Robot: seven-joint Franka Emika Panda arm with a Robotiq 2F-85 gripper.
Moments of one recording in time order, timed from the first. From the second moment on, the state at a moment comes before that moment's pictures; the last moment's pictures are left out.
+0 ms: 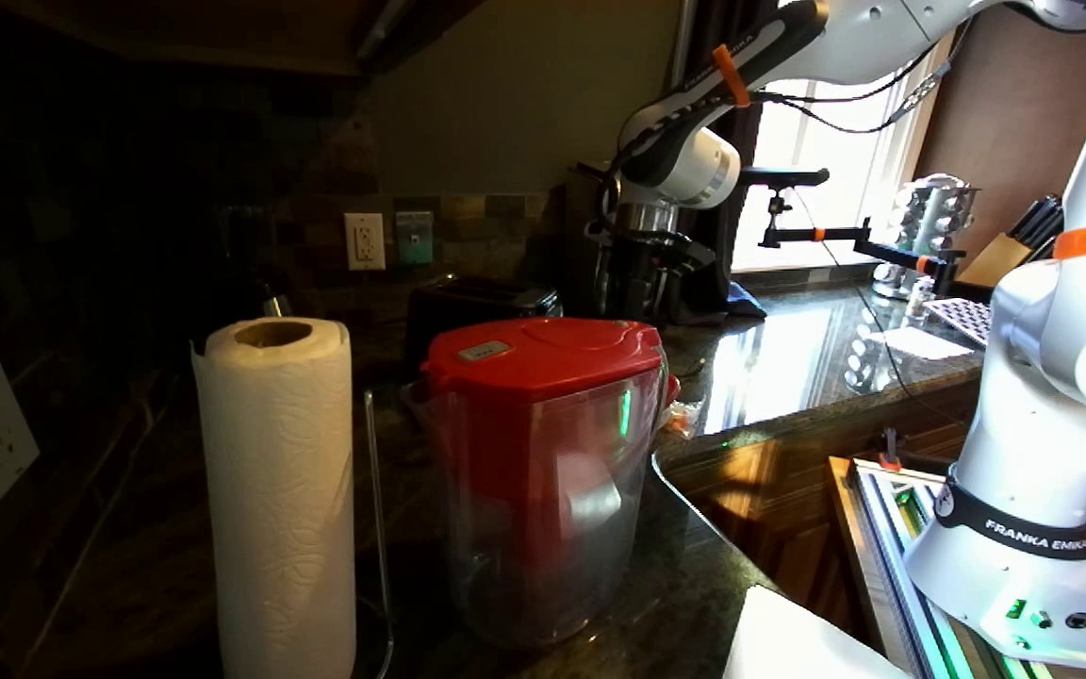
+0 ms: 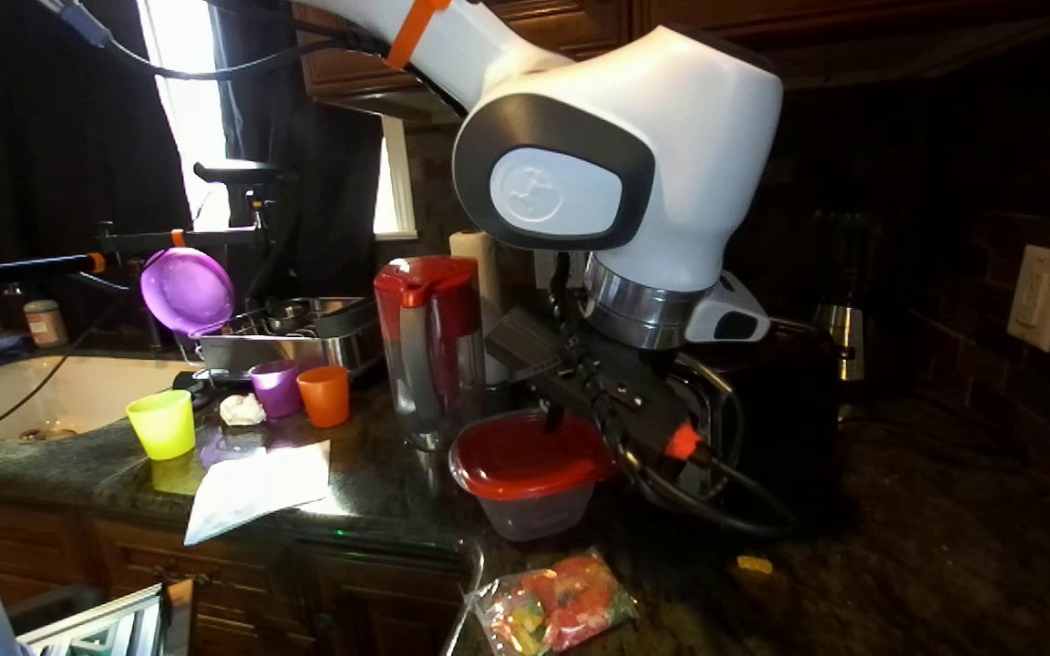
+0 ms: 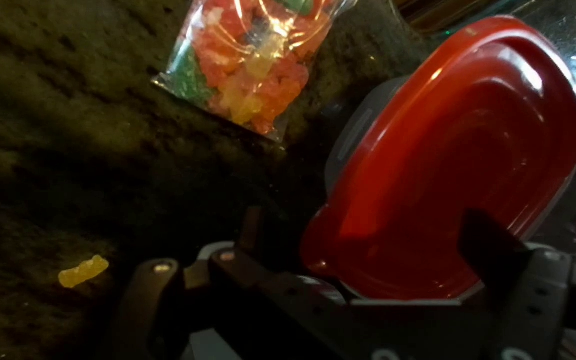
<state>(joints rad) -0.09 -0.03 -0.25 -2.31 0.44 2.13 -0.95</state>
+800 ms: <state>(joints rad) -0.12 0.03 -0.21 -2.27 0.45 2.13 -0.95</state>
